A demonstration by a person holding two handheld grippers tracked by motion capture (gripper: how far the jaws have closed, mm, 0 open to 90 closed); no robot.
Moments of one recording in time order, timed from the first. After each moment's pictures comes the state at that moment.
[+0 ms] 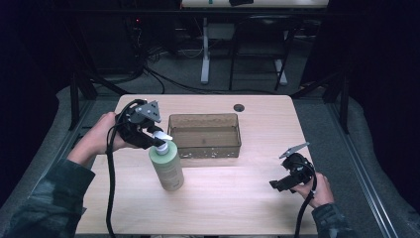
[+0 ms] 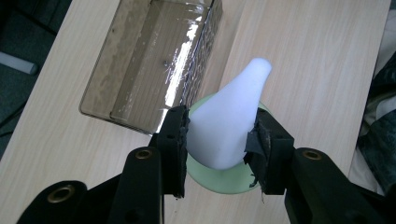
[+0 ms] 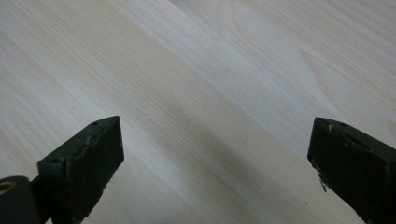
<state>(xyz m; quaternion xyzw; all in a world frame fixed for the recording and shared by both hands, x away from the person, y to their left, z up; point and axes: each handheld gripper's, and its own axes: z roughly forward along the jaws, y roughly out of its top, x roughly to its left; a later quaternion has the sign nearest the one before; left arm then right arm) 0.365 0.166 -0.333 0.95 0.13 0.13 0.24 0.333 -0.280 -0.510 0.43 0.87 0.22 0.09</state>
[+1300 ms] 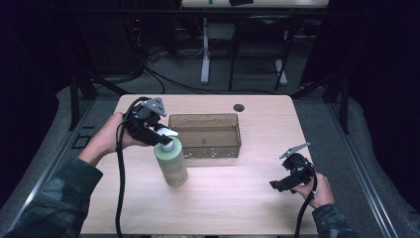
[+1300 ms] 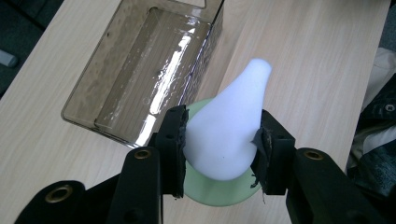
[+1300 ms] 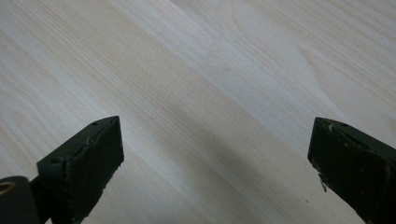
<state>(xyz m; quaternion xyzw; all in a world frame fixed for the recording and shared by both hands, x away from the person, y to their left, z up) 0.380 0.160 -0.344 0.94 0.16 0.09 0.28 0.331 -0.280 -0.509 0.43 0.87 0.22 0.09</state>
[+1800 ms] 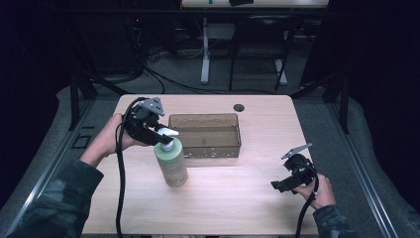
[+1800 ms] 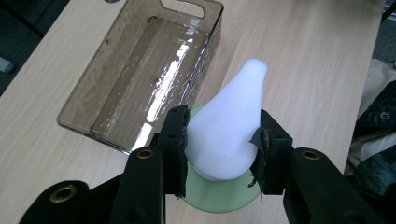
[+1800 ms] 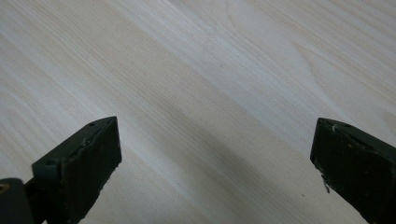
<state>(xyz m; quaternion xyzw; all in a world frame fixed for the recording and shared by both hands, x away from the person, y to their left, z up) 0.381 0.162 -0.346 0.94 0.17 0.09 0.29 0.329 -0.284 -0.511 0.44 0.87 0.22 0.09</state>
